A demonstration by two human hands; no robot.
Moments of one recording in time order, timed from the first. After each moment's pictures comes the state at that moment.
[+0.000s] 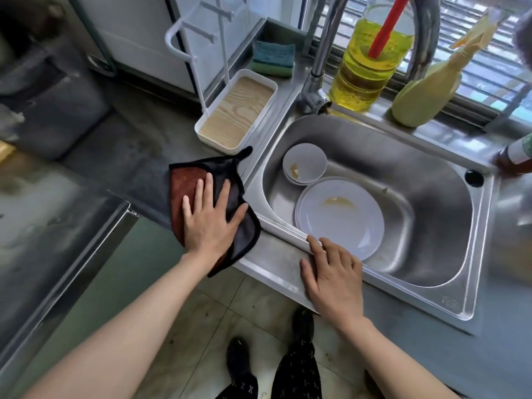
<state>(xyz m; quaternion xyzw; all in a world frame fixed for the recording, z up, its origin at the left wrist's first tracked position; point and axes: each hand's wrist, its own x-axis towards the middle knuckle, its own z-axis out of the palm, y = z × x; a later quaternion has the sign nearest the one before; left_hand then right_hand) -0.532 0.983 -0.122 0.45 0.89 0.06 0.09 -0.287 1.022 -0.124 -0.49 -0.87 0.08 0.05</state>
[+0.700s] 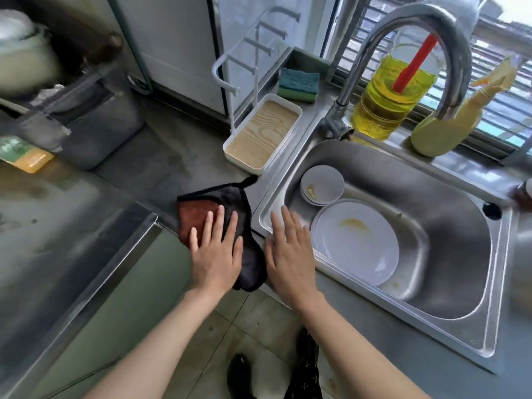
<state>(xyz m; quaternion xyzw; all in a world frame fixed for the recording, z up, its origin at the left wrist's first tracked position) -0.534 0.940 -0.127 0.45 0.89 0.07 0.08 -0.414 1.023 -0.105 -0.41 -0.89 0.17 0.09</state>
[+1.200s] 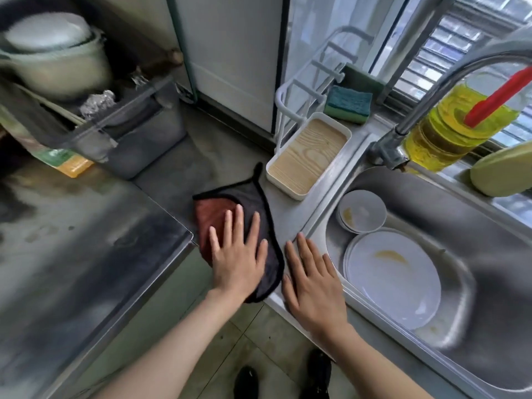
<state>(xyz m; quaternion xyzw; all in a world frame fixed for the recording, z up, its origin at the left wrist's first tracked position) -0.586 0.960 -0.127 0.43 0.90 0.05 0.03 -0.434 1.030 -0.119 -0.33 -0.94 0.11 -0.01</state>
